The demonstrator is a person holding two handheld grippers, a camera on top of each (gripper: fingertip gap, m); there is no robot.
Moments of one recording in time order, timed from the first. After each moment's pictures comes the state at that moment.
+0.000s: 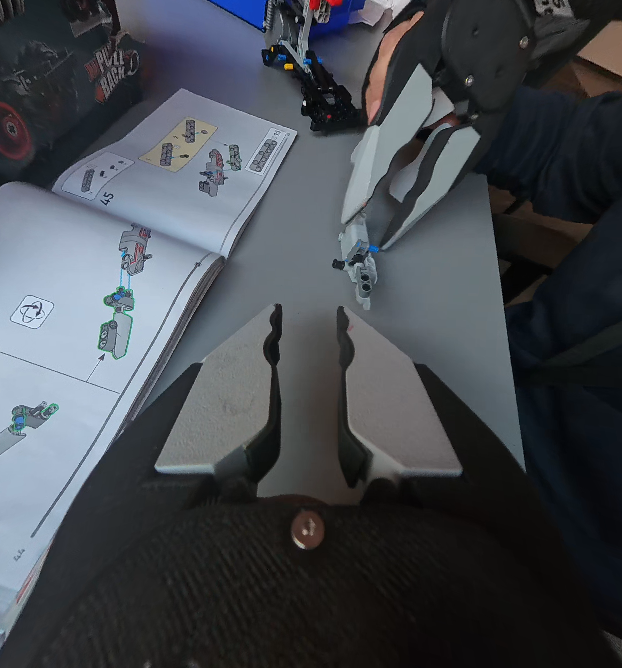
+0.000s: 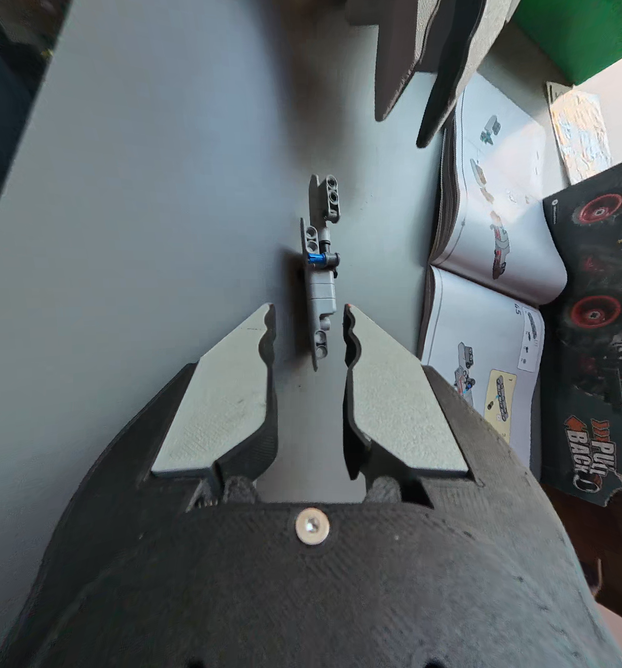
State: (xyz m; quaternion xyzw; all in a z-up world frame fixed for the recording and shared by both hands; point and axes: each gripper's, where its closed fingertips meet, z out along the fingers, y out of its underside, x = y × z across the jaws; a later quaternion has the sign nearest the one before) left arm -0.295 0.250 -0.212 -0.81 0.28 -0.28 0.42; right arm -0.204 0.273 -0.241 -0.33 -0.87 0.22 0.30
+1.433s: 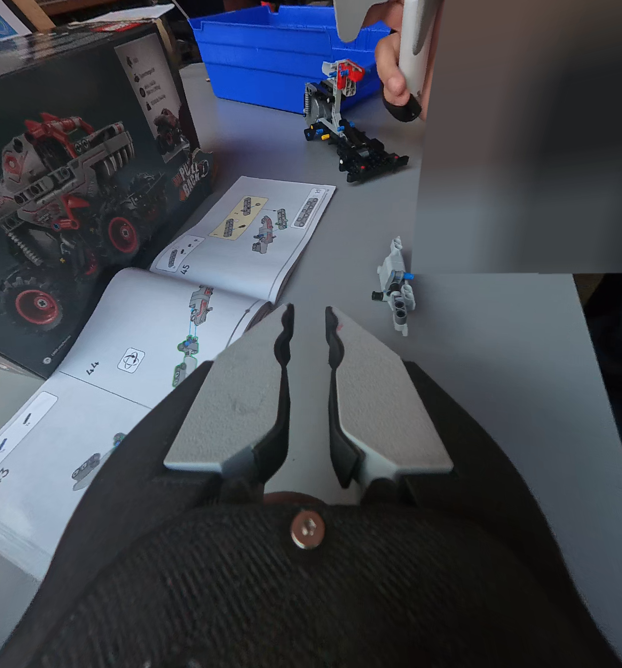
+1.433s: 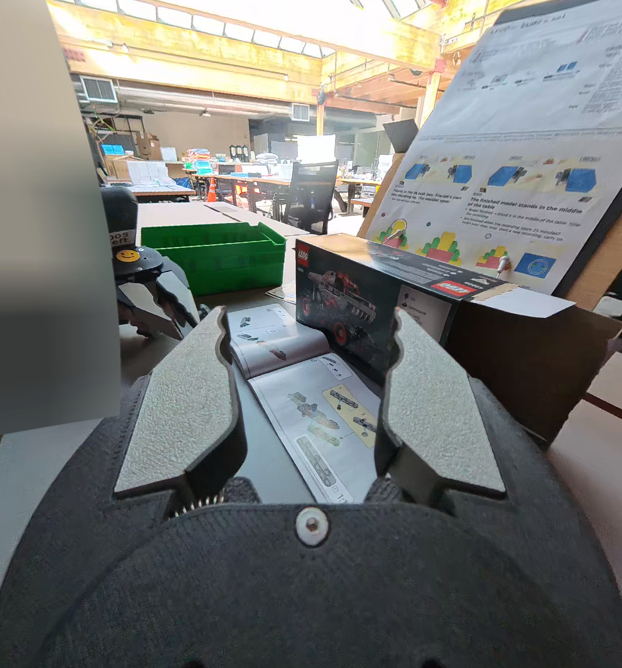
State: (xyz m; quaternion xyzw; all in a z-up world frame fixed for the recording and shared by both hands) left arm -0.303 0.267 -0.194 -0.77 0.30 -0.18 0.53; right arm -0.169 0.400 -0.086 -0.49 -0.49 0.51 0.51
